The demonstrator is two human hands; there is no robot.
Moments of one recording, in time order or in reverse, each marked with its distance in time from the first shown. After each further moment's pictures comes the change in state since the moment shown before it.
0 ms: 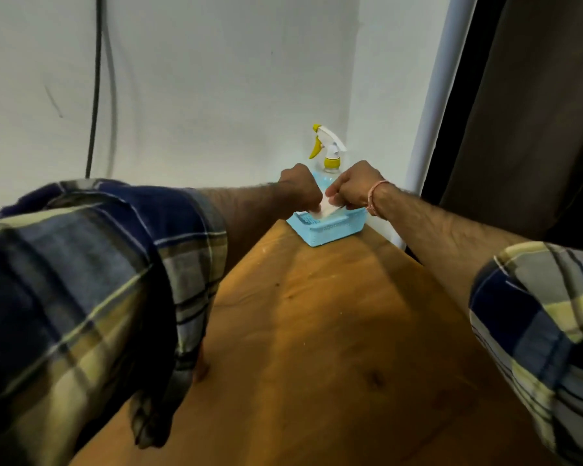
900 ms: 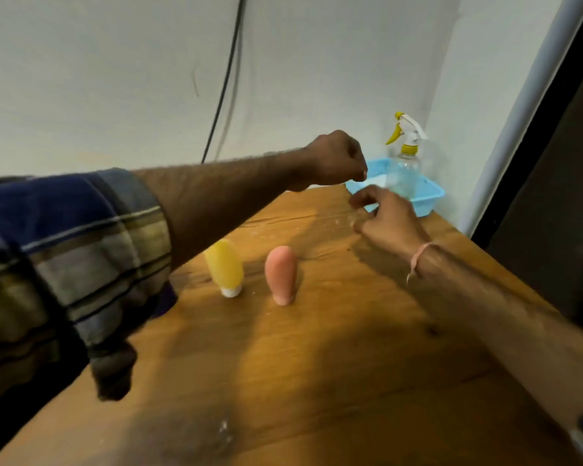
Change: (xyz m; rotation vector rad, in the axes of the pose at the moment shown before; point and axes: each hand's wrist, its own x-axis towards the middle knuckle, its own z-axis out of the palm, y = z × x) left_hand -0.139 -0.031 -0.098 -0.015 0.035 0.190; right_hand -0.161 -0.029 0.065 0.002 -0.047 -0.385
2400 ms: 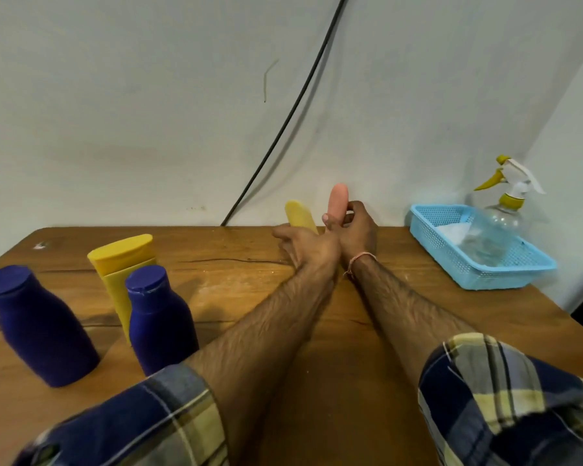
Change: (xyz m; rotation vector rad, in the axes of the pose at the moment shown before) left_hand 0.009 -0.152 0.045 -0.859 0.768 -0.694; right_hand 0.155 -0.014 0.192 0.120 0.198 0.083
